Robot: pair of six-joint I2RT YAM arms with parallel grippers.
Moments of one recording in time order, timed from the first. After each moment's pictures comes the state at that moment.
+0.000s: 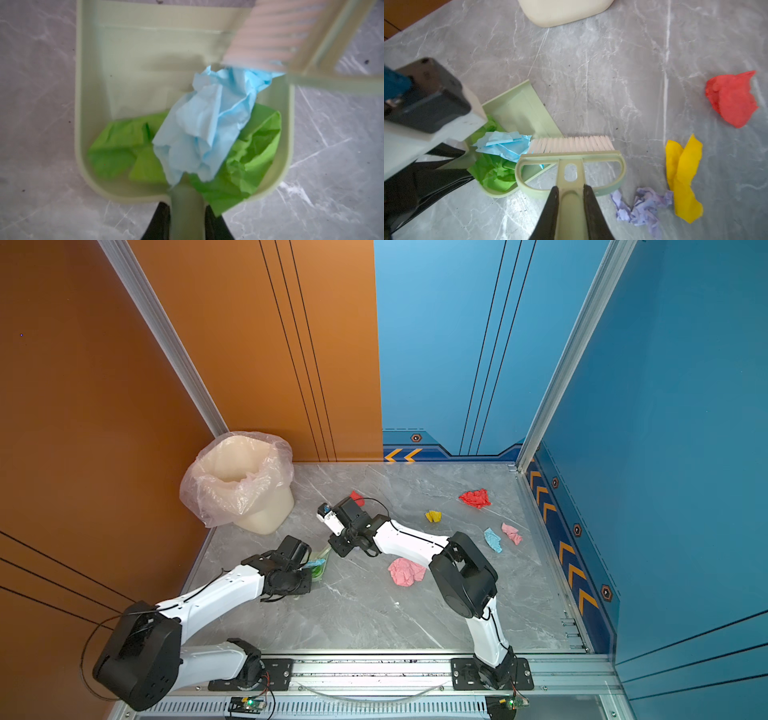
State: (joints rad) left arm -0.43 1.26 0.63 -0.61 -0.09 -0.48; right arm 0.83 2.01 1.53 -0.33 -0.15 0.00
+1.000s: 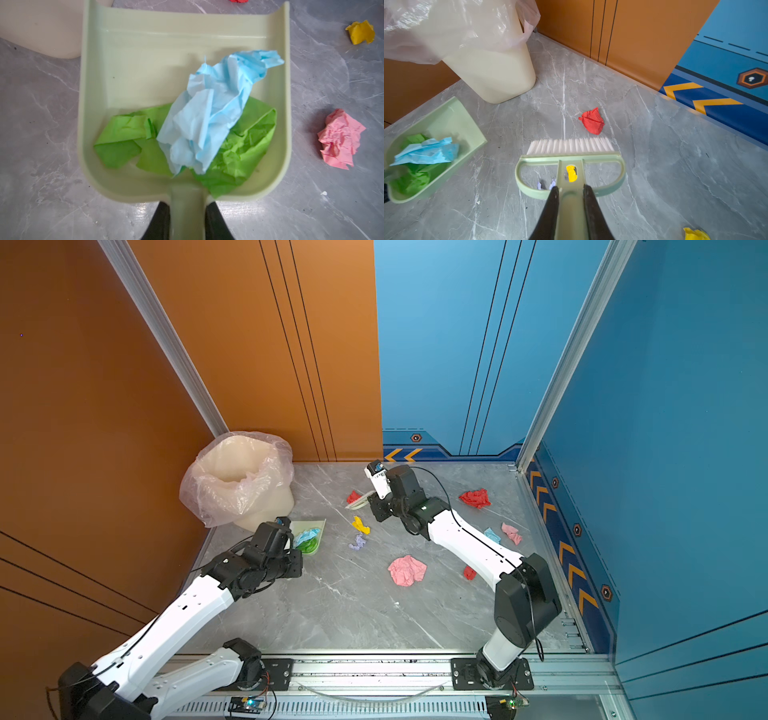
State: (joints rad) left arm -0.48 1.01 0.89 -0.84 -0.15 -0.45; right arm 0.60 1.62 1.34 -0.28 -0.12 0.02
